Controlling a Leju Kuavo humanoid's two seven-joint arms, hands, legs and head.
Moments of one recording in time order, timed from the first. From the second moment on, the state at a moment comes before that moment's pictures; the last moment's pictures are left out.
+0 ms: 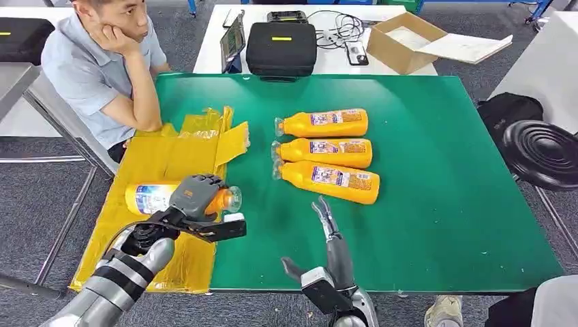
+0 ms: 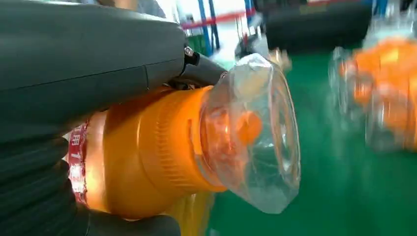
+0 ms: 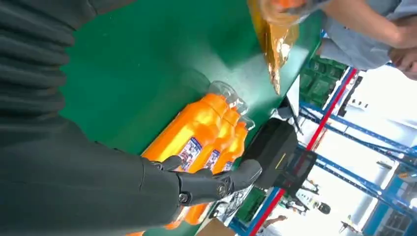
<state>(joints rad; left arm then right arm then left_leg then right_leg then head) -0.40 0.14 -0.48 -1.13 -0.97 0.00 -0.02 0.01 0.14 0.52 -1.26 0.32 -0.42 -0.70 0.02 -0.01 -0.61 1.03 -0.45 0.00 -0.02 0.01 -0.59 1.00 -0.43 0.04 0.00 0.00</state>
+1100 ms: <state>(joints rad) -0.43 0.03 -0.37 -0.95 -0.36 -0.09 -0.26 -0.02 0.15 0.56 -1.20 0.25 -0.44 -0.70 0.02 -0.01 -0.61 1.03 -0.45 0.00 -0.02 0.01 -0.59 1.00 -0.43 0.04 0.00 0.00</state>
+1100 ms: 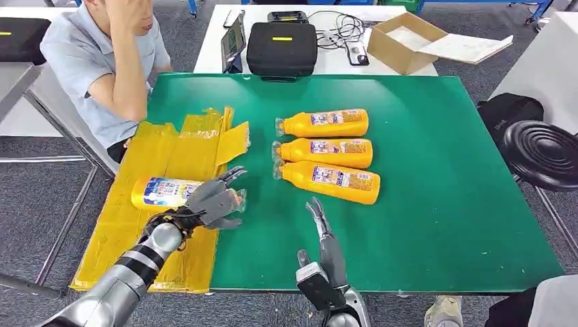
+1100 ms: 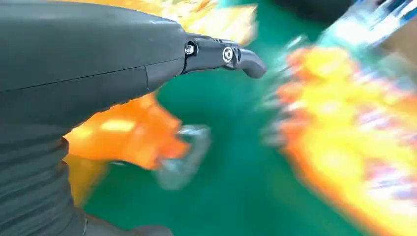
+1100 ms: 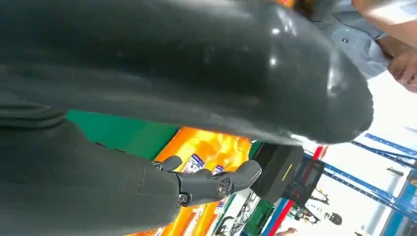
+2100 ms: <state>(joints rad) -0.01 -0.04 -0.20 -1.76 0.18 0.00 -0.44 -0.05 0.03 0.42 -1.17 0.85 -0.68 -0.49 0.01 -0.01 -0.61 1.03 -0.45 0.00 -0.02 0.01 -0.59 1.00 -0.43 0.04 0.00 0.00</state>
